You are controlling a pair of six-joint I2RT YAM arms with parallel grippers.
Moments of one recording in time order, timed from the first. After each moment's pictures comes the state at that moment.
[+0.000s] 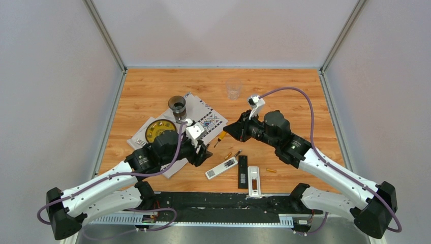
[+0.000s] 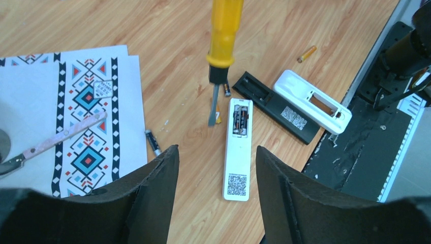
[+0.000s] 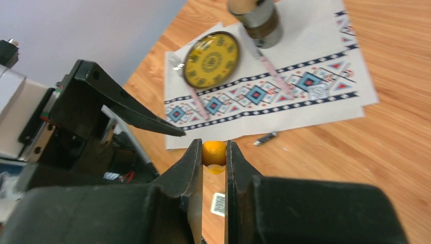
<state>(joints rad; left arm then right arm) -0.94 0.80 0.65 -0.27 0.06 -0.10 0.80 1.00 0.81 -0.06 -0.12 0.50</state>
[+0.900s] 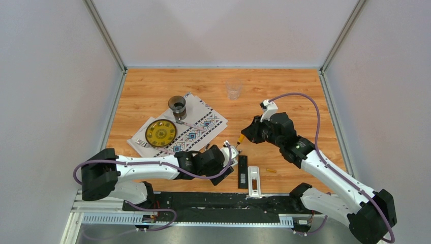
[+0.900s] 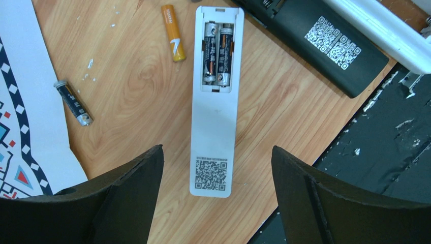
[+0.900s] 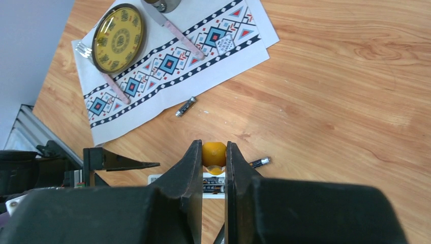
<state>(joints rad) -1.24 1.34 0.73 -0.27 -0.21 -0.18 0.61 0.96 0.69 -0.18 -0.13 0.48</state>
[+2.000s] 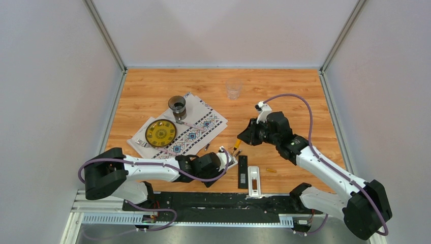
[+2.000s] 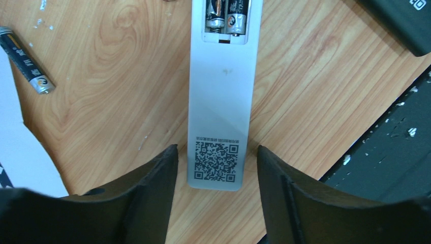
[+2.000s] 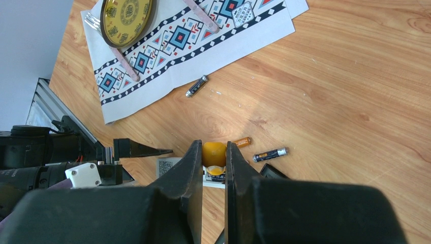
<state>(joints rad) -1.23 1.37 0.60 -0.21 -0.17 -0.19 0.58 1.05 0.67 -0.13 -0.27 0.49</state>
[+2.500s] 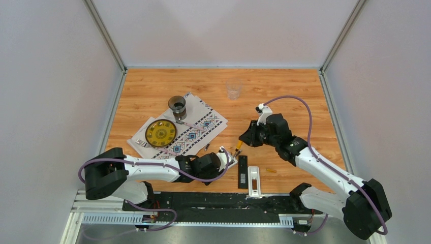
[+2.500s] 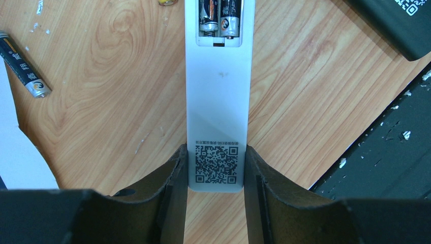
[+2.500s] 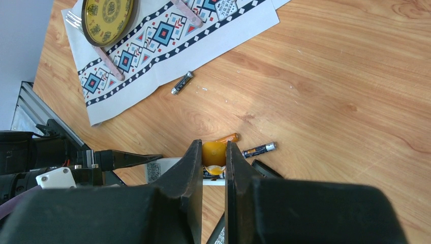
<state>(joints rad) -1.23 1.37 0.60 -0.19 -0.17 -0.20 0.58 1.05 0.63 -0.12 -0.23 0.49</state>
